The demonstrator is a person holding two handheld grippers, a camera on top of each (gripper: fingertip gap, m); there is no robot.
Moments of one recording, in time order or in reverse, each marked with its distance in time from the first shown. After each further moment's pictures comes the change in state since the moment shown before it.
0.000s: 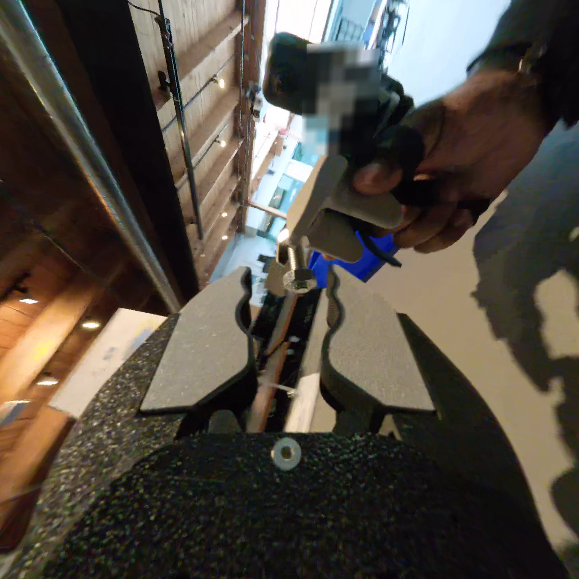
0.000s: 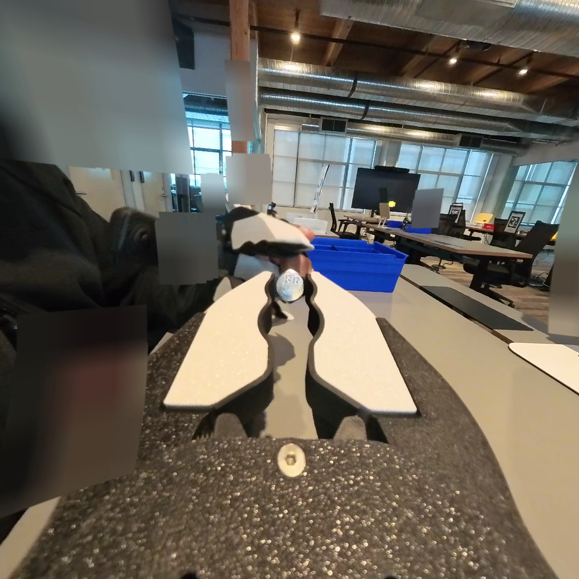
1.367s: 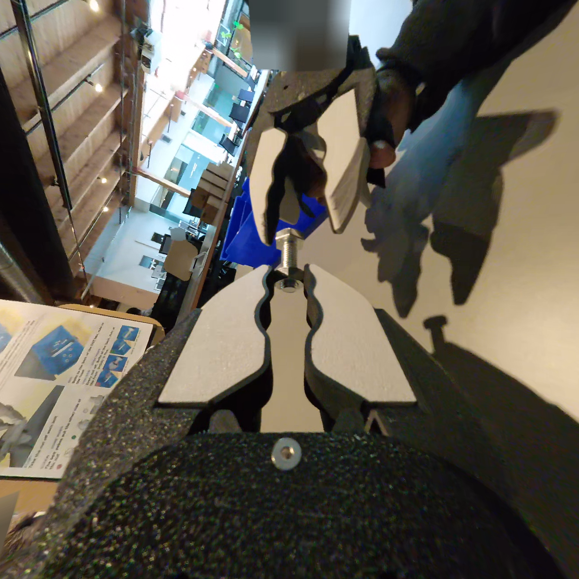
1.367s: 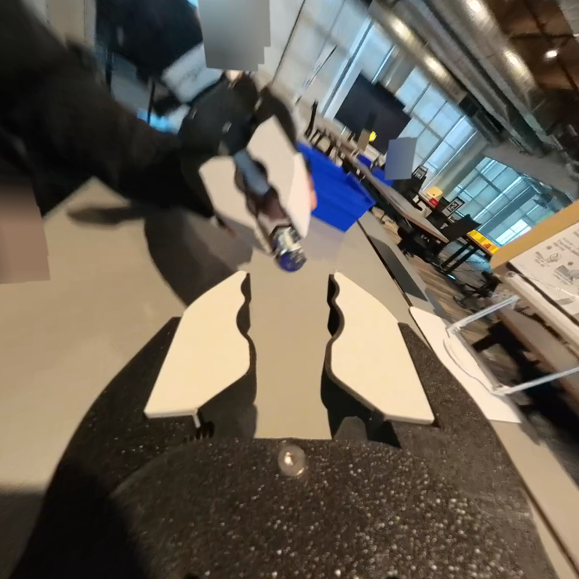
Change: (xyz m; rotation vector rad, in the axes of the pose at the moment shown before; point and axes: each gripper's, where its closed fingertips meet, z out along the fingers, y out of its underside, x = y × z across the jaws) left arm 0.031 0.025 -0.010 -0.063 0.319 -0.200; right arm 0.010 0.046 -0.018 -0.368 0.043 -0.442
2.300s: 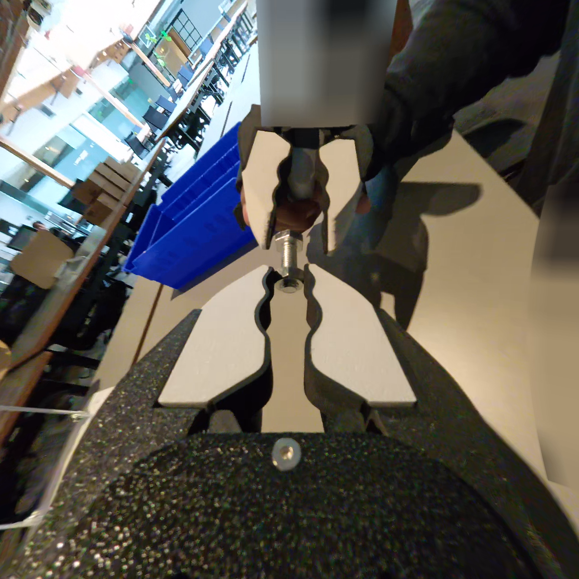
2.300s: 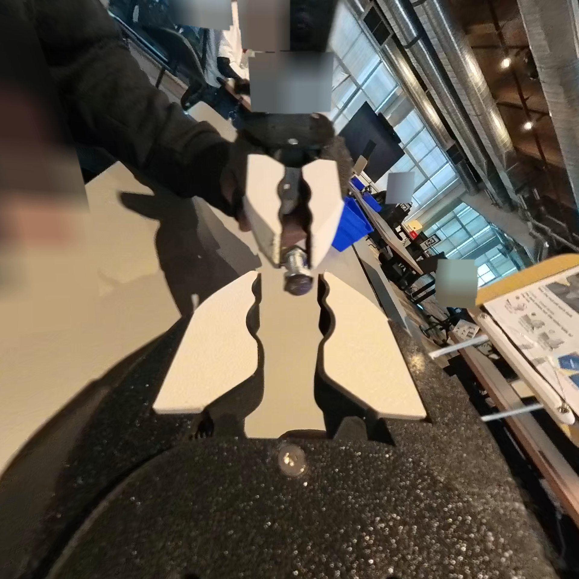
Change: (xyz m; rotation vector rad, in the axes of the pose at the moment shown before) left arm 0.023 -0.022 -0.002 0.109 0.273 -0.309; right arm -0.030 -0.012 -0.004 0.028 -0.002 -0.183
